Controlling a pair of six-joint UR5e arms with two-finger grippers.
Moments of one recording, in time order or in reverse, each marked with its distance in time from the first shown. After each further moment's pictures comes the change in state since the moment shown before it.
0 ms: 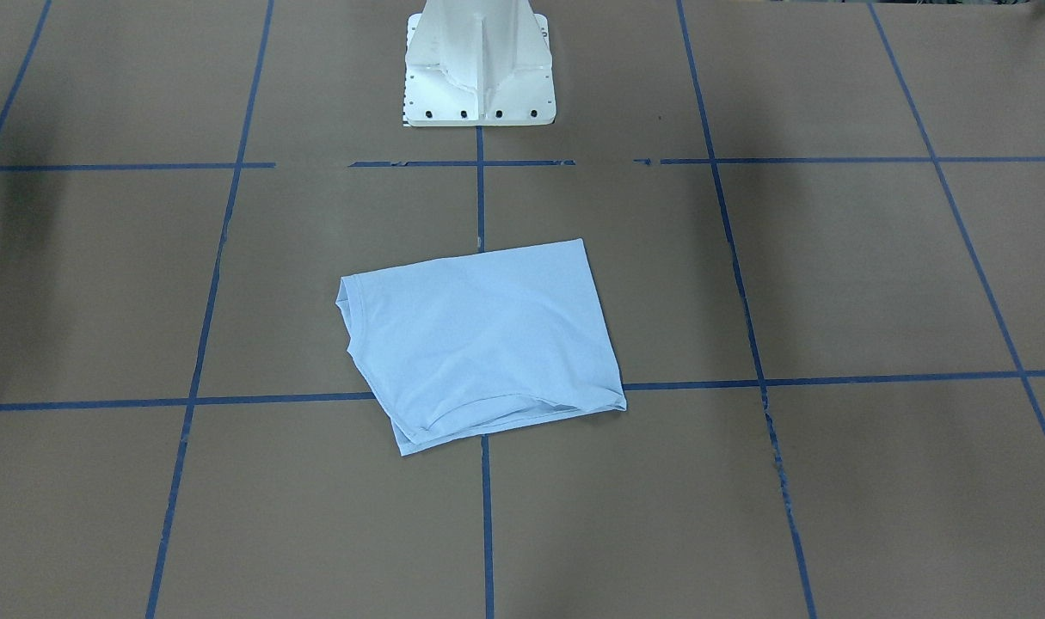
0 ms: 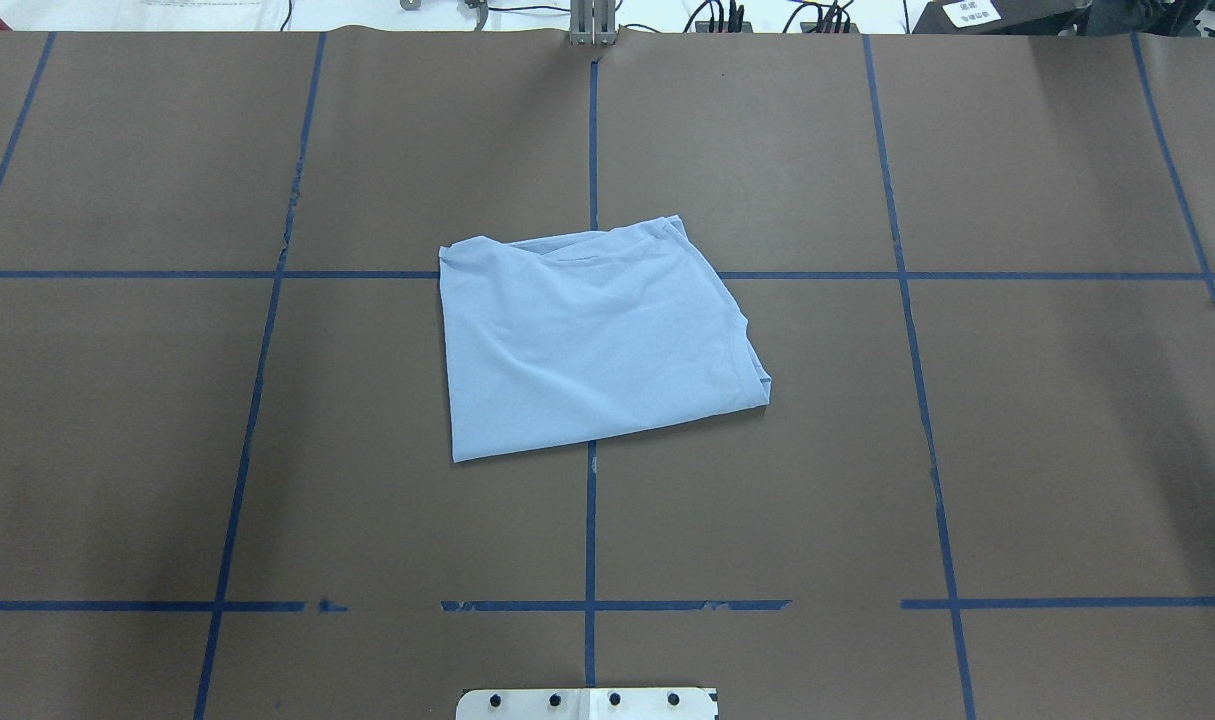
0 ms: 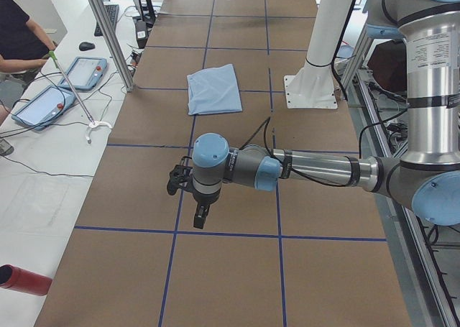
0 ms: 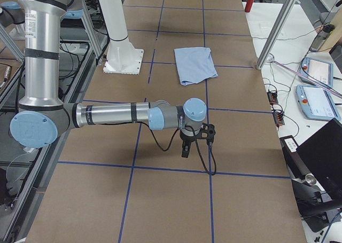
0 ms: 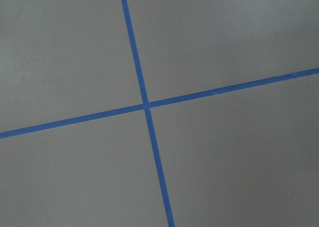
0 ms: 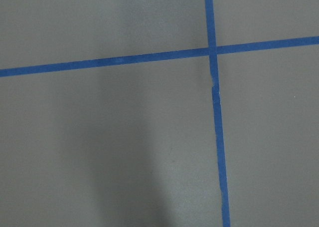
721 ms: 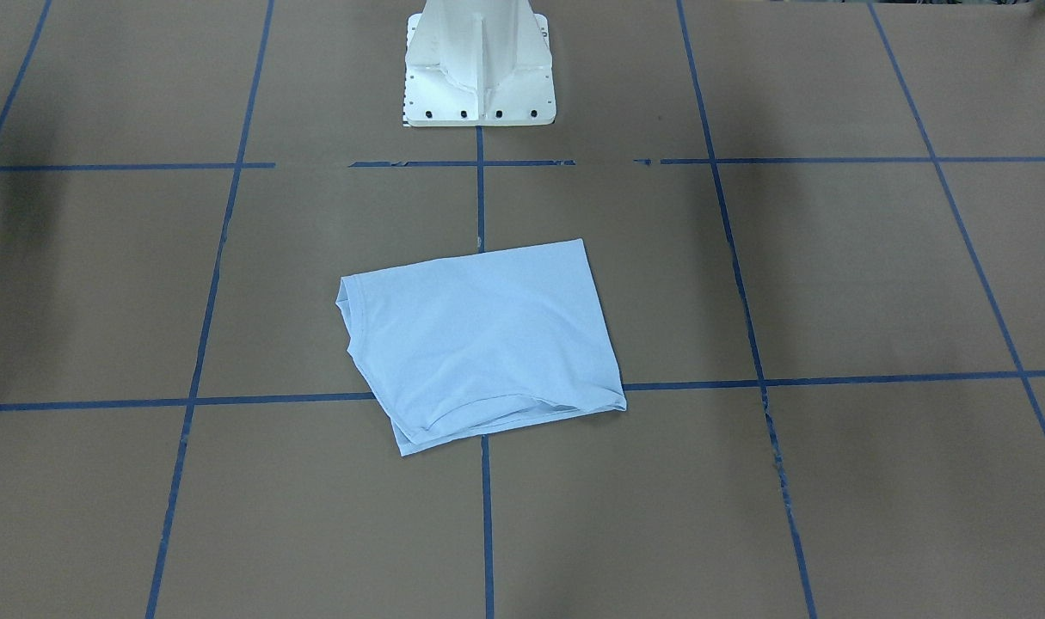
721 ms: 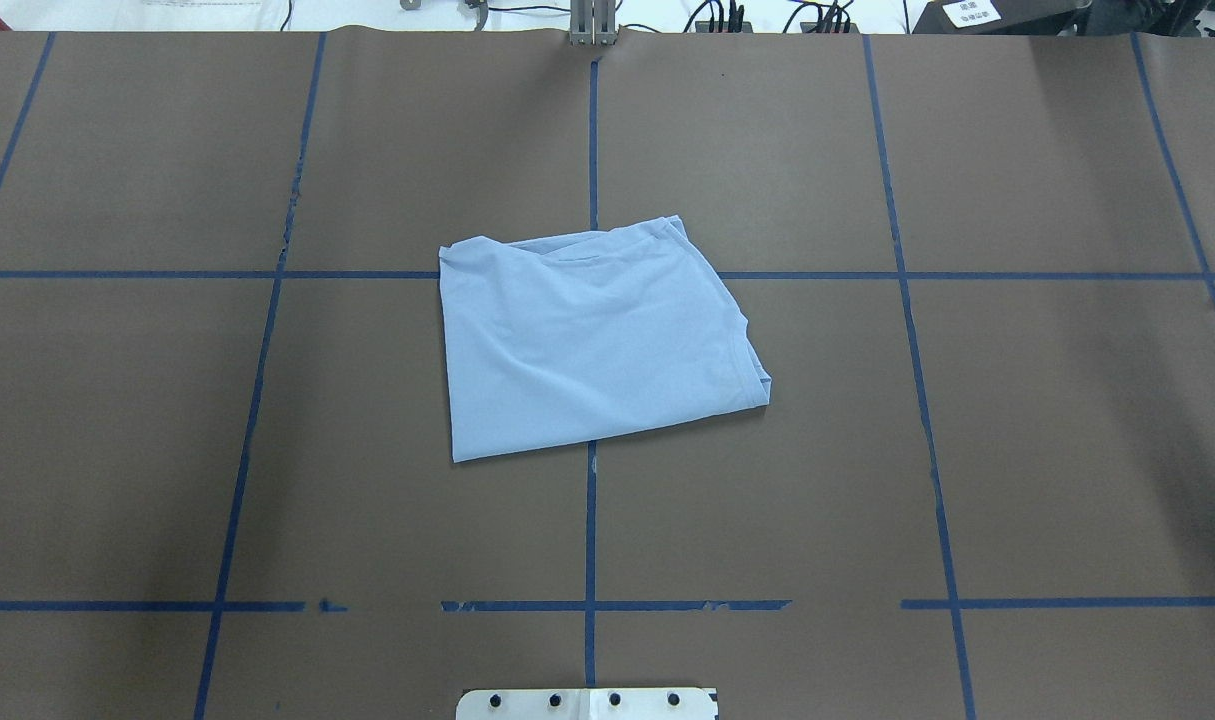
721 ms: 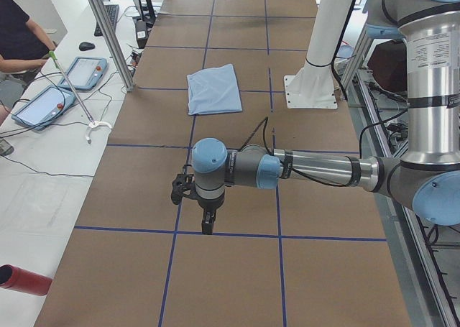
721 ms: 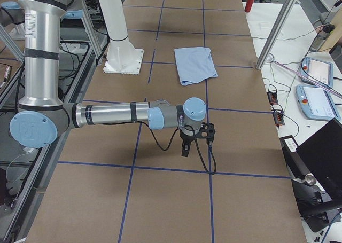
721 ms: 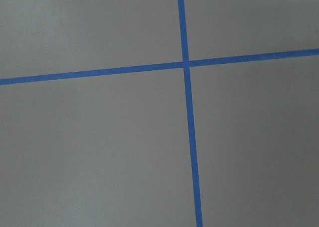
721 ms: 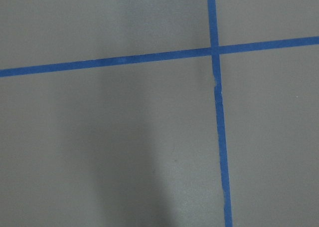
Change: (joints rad) left arm 0.001 0.003 -0.006 0.100 0.004 0.000; right arm 0.001 -0.002 0.006 0.000 0.006 0.000
